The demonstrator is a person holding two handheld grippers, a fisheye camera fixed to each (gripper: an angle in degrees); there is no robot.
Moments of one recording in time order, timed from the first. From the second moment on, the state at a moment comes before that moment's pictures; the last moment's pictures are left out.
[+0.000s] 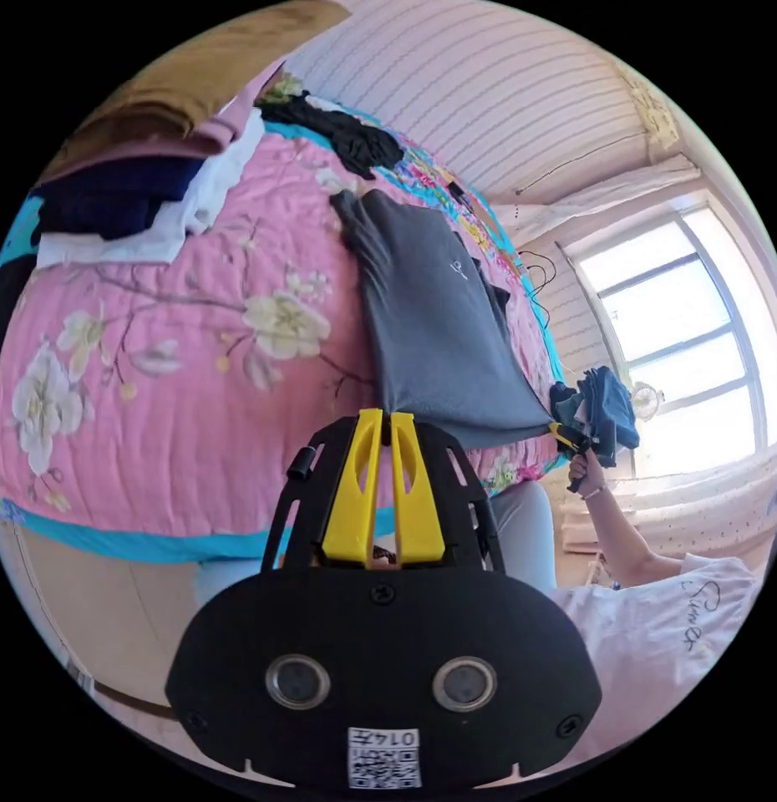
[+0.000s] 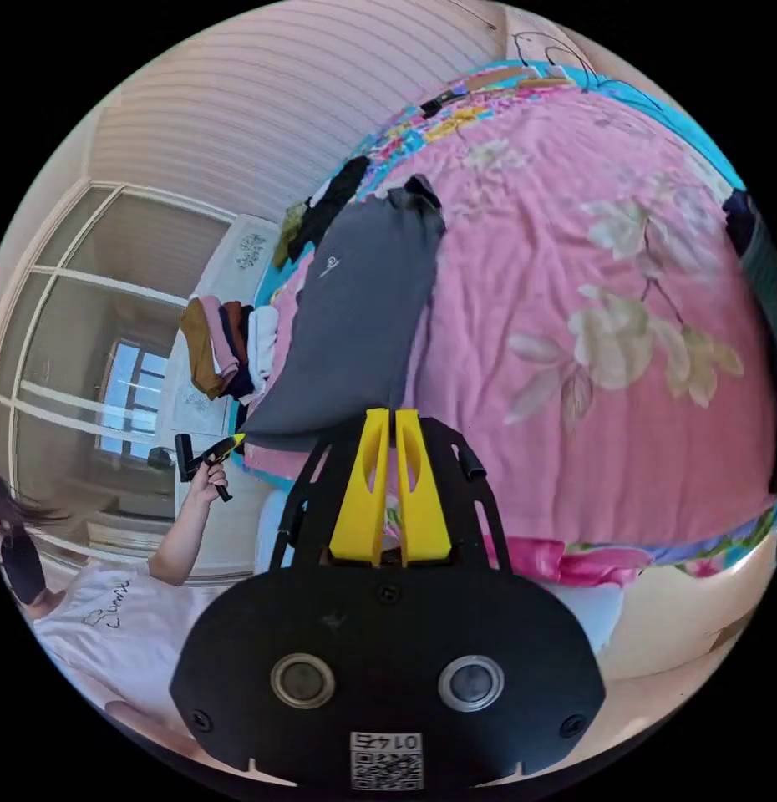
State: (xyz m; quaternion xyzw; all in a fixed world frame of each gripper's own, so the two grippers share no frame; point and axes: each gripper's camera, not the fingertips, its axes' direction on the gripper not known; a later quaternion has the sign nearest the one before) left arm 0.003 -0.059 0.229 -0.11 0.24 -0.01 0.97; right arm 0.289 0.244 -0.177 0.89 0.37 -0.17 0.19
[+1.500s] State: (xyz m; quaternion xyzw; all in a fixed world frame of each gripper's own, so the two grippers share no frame) left arm 0.069 0.032 0.238 -0.07 0.14 0.15 0.98; right arm 0.097 -0.117 -0.023 0.70 0.69 0.16 -0.04
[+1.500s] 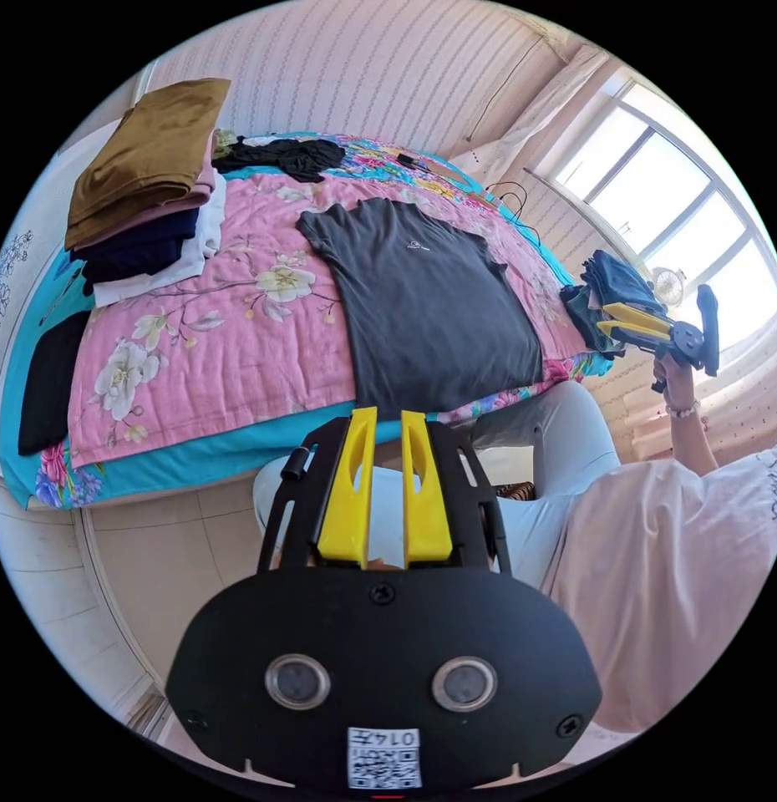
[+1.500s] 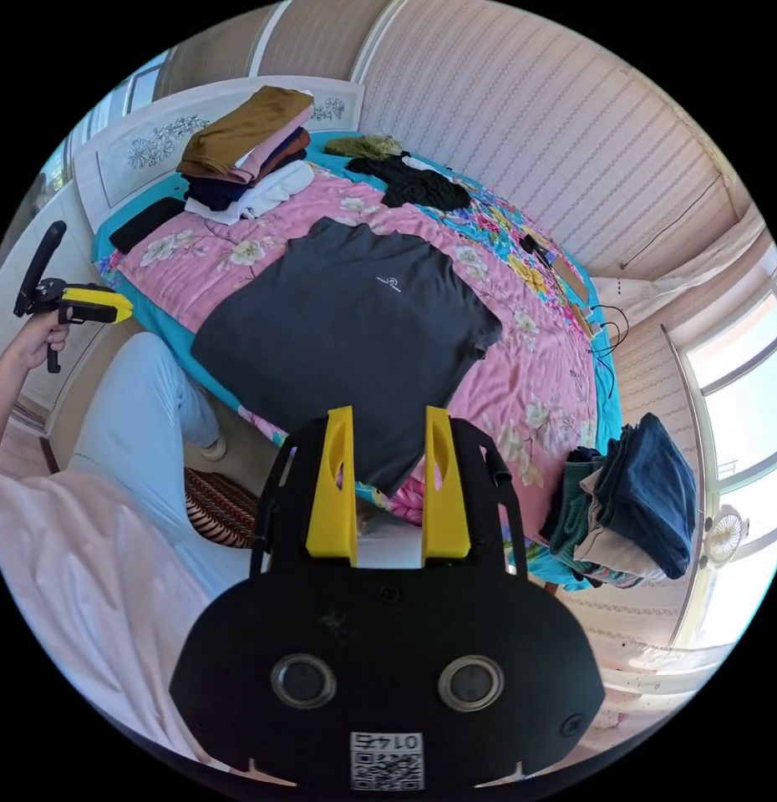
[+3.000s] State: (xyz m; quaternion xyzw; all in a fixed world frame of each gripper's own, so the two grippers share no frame) left arm 0.522 -0.350 0.618 -0.16 0.25 0.41 0.86; right arm 0.006 0.266 -0.245 0.92 0.38 -0.06 0.09
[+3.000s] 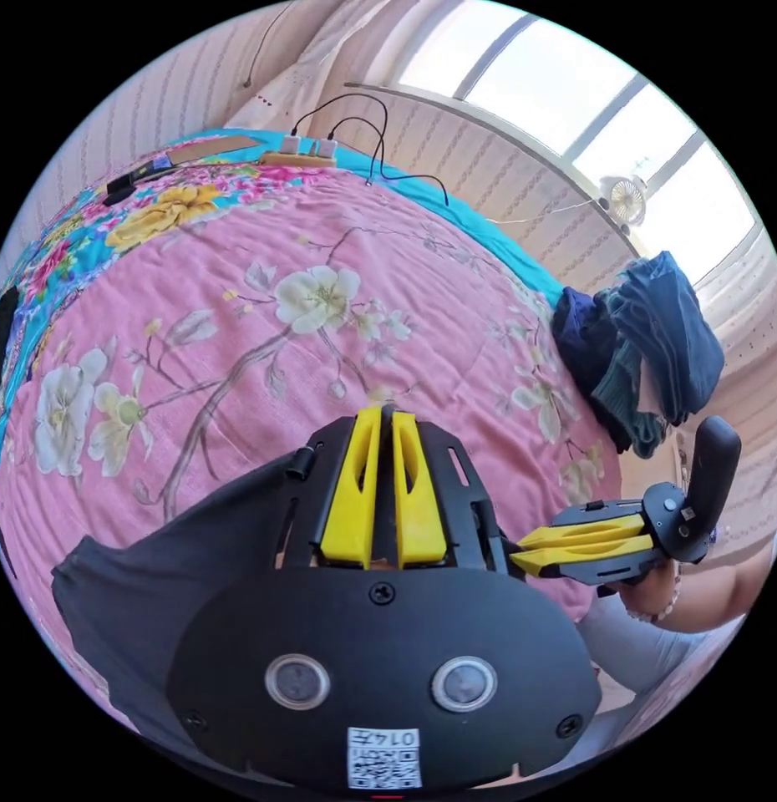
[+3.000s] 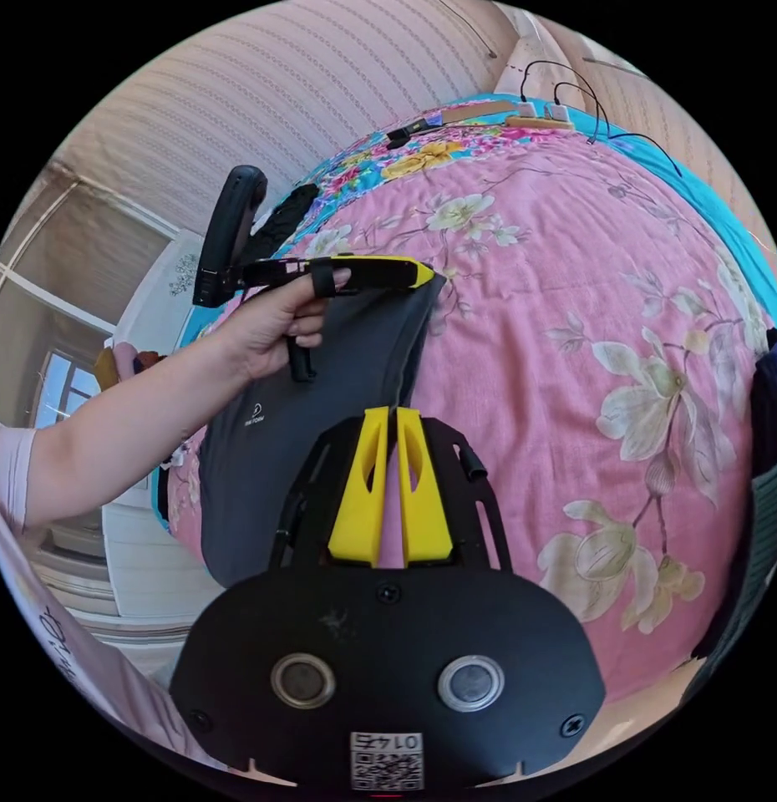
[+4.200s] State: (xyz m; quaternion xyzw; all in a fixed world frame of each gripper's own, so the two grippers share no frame) left arm -0.003 -0.310 0.460 -0.04 0.11 -0.10 0.99; right arm -0.589 -0.017 -0.520 0.64 0.72 0.00 0.27
